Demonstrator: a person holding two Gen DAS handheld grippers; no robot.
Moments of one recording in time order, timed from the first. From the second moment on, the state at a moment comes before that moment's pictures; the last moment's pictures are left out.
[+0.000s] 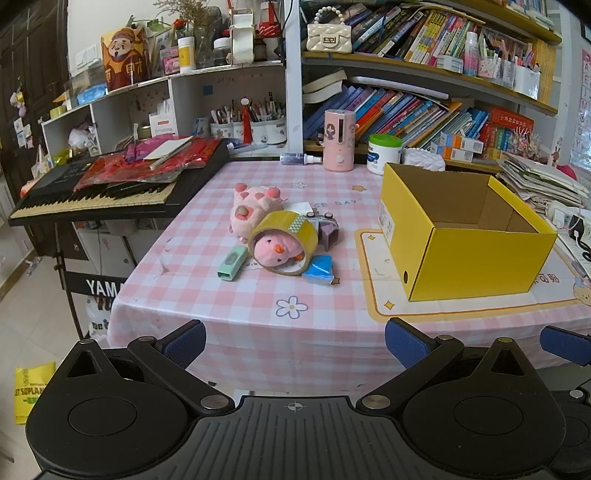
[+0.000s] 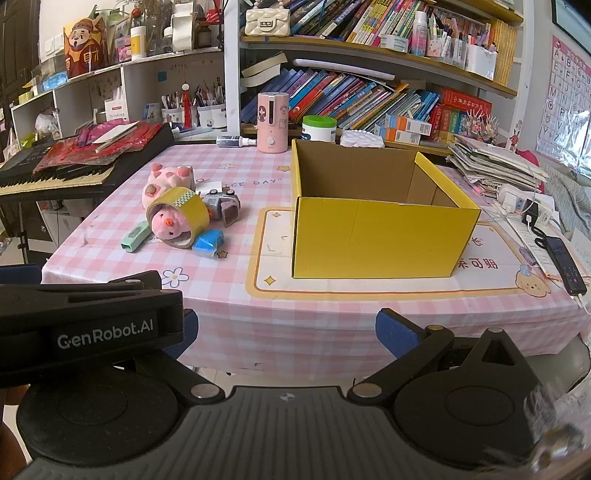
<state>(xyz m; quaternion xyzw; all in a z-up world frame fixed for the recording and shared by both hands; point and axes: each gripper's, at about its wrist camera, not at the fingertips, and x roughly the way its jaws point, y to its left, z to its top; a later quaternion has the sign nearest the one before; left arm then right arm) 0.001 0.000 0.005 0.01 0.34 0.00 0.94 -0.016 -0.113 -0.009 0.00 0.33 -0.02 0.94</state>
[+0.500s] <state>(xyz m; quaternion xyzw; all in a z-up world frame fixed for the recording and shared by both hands) 0.001 -0.001 0.006 0.01 0.34 0.00 0.94 -0.016 -0.113 -0.009 0.00 0.33 -0.02 0.94</state>
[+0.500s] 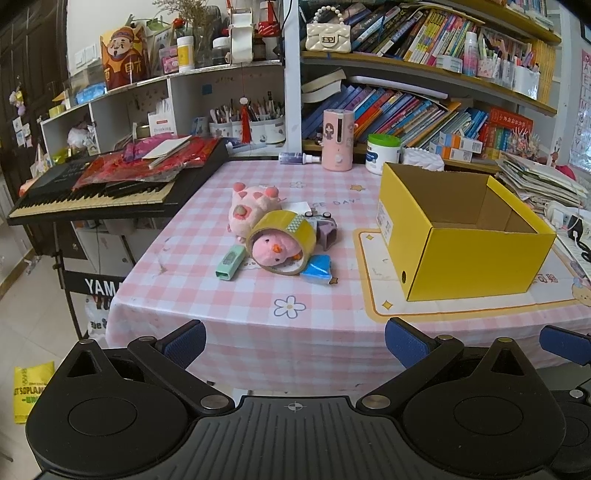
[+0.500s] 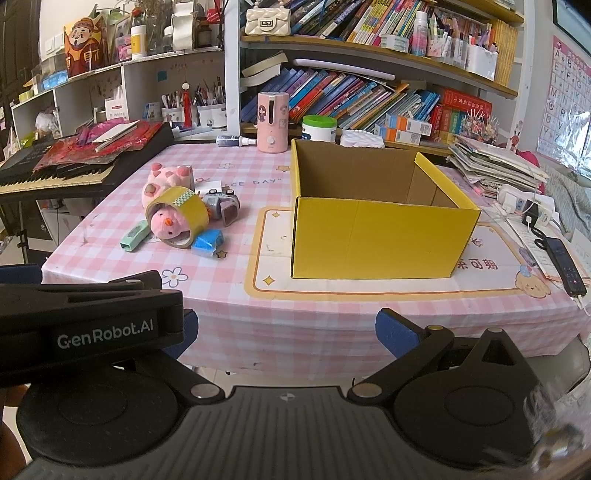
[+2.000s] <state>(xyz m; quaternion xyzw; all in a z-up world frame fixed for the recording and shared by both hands) -0.006 0.001 0.007 0.01 0.33 0.00 0.94 -0.025 -0.114 -0.007 -0.01 0.32 -0.02 0.95</state>
